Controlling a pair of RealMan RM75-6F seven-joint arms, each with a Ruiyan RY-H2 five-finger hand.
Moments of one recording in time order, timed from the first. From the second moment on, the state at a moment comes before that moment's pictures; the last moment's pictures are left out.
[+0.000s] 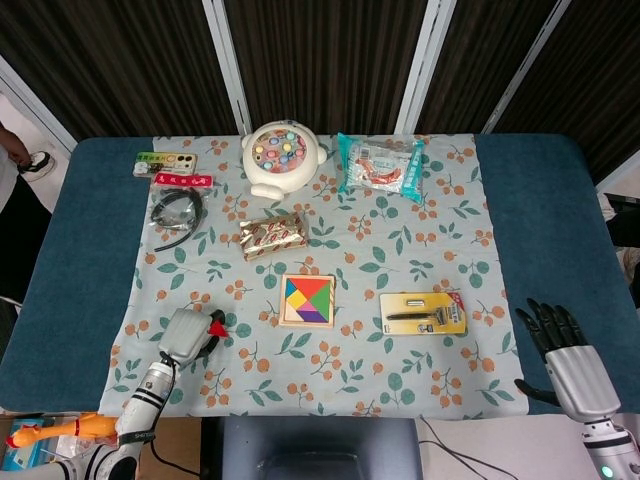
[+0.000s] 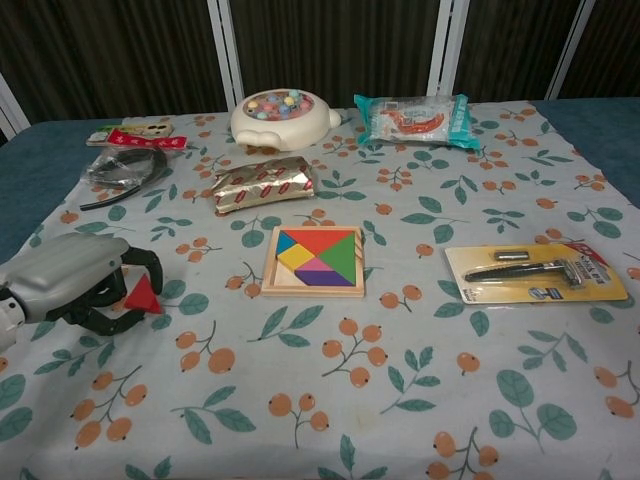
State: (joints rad) left arm -0.48 -1.65 -0.06 -1.33 1.33 1.07 0.35; right arm 0.05 -1.10 -0.04 -1.60 -1.68 1.51 -0.06
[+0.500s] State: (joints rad) left arm -0.50 -1.66 -0.09 -1.41 1.35 1.11 0.36; right arm 0.05 -1.10 -0.05 -1.60 -1.69 1.50 -0.07
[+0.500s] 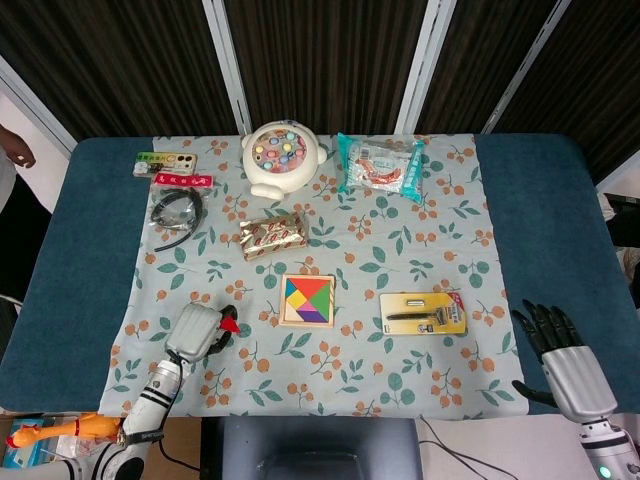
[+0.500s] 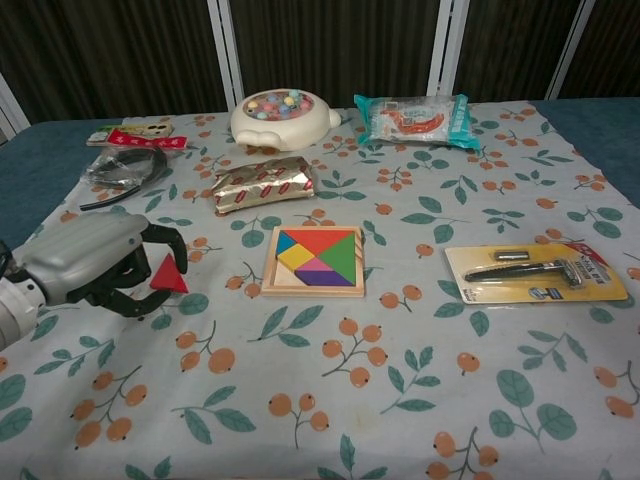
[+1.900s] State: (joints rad) left arm -0.74 -2.04 -0.28 -1.38 0.90 1.17 0.84; right arm 0.04 -1.04 -0.07 -1.55 -1.76 1.59 0.13
